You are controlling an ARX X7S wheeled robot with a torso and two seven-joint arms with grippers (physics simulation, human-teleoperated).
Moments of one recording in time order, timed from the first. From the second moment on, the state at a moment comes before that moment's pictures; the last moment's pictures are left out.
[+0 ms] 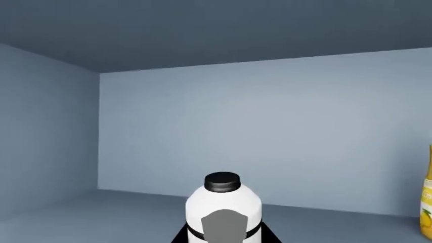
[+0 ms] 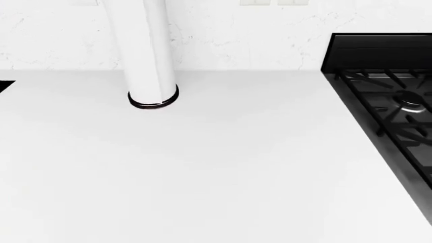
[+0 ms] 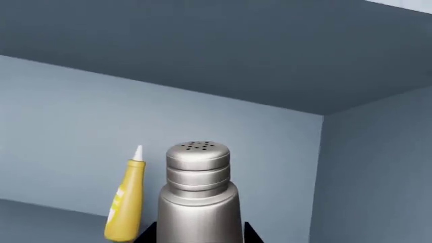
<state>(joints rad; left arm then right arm) -2.34 -0.06 0.05 -1.30 0.11 -0.66 -0.12 2.35 0.01 -0.49 1.17 0.37 0.66 0.05</state>
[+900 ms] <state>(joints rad) -2.35 -0.07 0.04 -1.30 0.12 -0.65 -0.11 2.34 0.02 -0.50 1.16 0.39 0.67 0.08</state>
